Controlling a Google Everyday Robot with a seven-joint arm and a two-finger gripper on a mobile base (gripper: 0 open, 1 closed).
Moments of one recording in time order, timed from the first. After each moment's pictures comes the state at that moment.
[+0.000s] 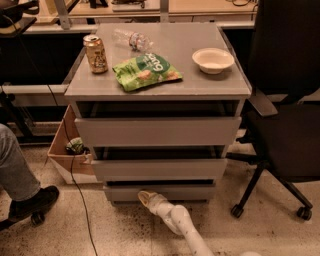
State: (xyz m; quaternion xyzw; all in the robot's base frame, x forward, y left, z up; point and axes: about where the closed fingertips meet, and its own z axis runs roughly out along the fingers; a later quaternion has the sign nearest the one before) arm 0.699 0.076 0.184 -0.59 0.53 -0.02 0.61
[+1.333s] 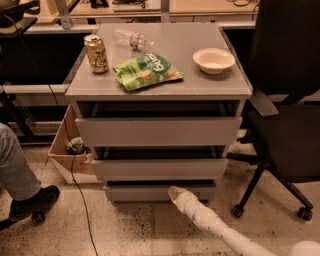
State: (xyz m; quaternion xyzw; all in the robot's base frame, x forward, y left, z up) arm 0.678 -0.079 0.262 -0.56 0.62 -0.10 0.54
